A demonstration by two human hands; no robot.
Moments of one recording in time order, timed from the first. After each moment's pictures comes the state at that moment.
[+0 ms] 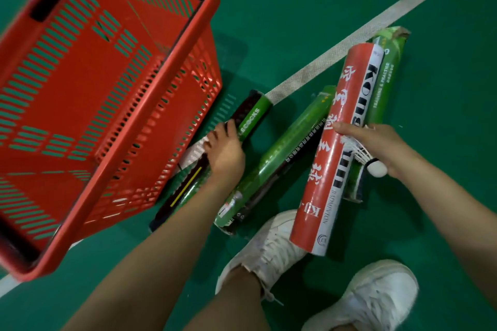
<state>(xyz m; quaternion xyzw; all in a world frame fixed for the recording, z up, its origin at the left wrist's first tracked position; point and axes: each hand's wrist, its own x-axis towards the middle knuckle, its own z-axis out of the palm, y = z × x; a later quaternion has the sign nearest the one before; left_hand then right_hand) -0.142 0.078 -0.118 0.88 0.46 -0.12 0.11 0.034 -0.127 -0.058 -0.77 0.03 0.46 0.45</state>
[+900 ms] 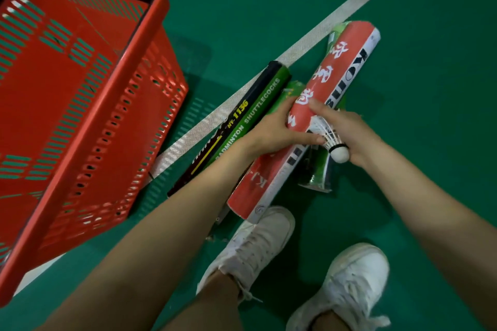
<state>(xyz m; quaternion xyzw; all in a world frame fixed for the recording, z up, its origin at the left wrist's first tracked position) -0.045 0.008 -0.047 0.75 0.21 -0.21 0.59 0.036 -0.131 -0.048 -0.66 0.10 0.46 0.59</state>
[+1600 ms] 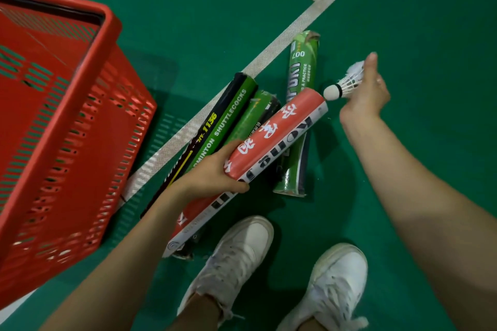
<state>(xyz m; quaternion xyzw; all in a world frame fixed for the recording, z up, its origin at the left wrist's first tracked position) -0.105 0.036 -0.062 0.80 0.20 -0.29 0.49 0.118 -0.151 -0.059 -0.56 0.28 0.02 0.78</state>
